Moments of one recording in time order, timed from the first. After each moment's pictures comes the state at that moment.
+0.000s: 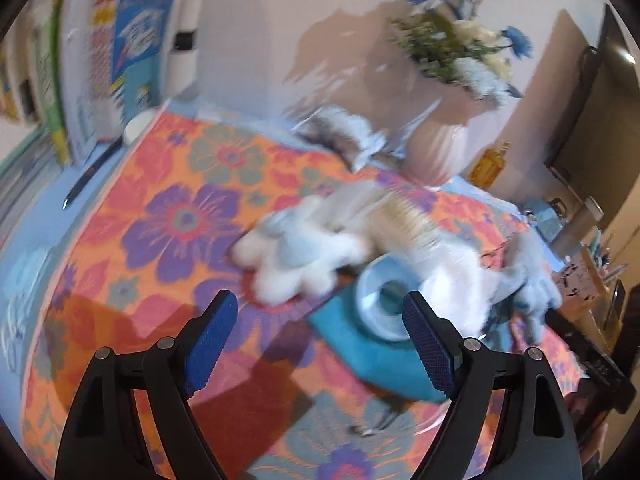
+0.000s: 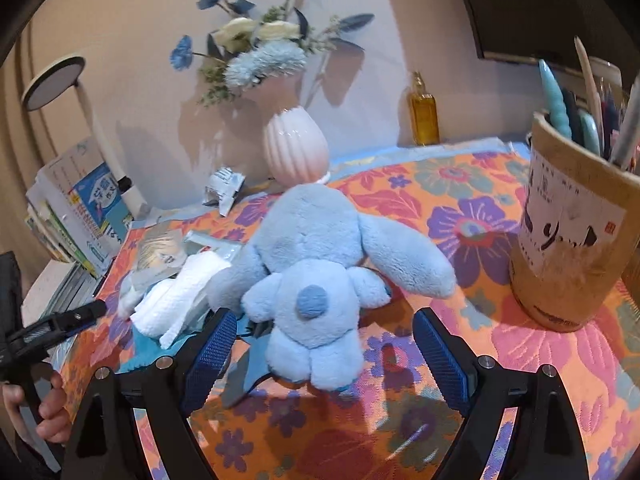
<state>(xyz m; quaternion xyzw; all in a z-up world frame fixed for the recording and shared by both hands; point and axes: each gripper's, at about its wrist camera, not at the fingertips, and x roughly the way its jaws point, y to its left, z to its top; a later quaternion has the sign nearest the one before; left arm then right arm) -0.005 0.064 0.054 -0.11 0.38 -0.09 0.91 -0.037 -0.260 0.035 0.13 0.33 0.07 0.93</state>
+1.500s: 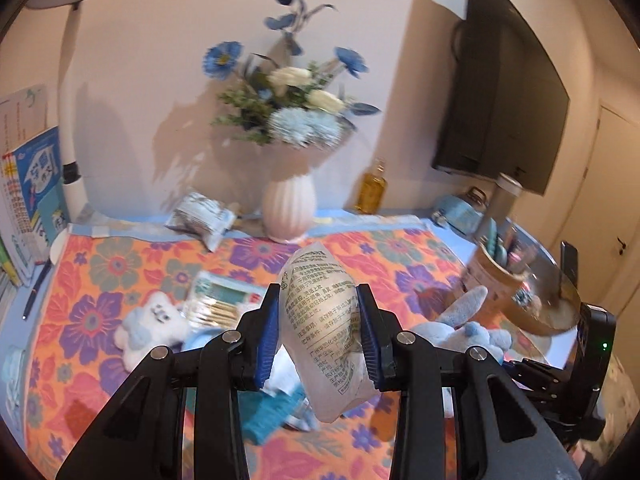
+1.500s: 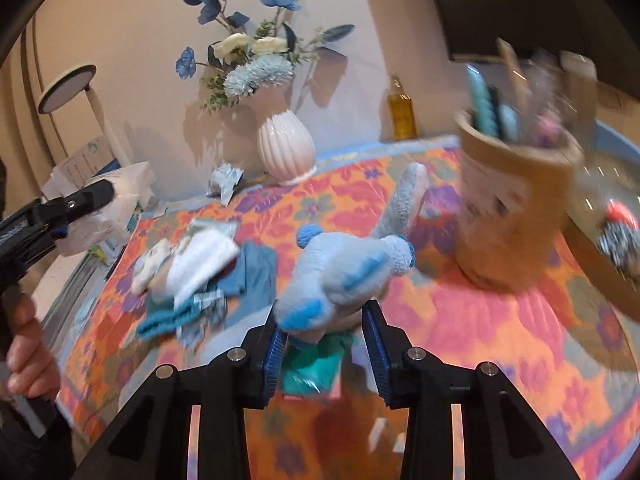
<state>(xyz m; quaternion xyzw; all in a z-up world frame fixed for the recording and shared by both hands) -0.045 -0.053 0.130 -0.03 0.28 -0.21 0.93 -0.101 -0.299 0.038 0.13 0.34 0.08 0.93</state>
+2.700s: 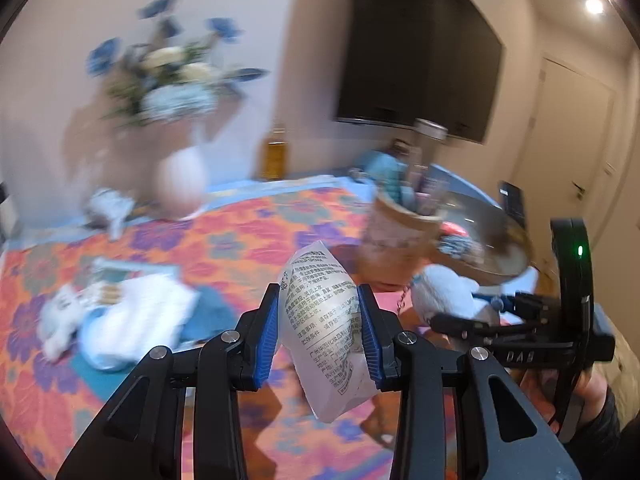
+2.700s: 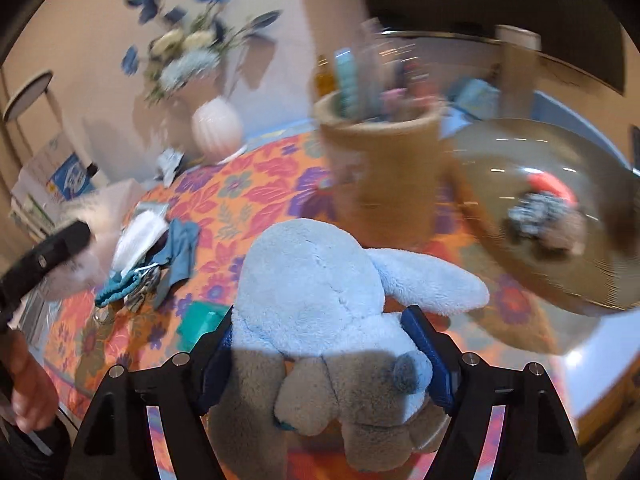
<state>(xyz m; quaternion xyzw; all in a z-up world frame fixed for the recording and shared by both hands) -0.093 -0.154 0.118 0.03 0.30 -0.33 0.90 -0.130 -0.373 0.055 0.12 0.40 0.01 0.91</state>
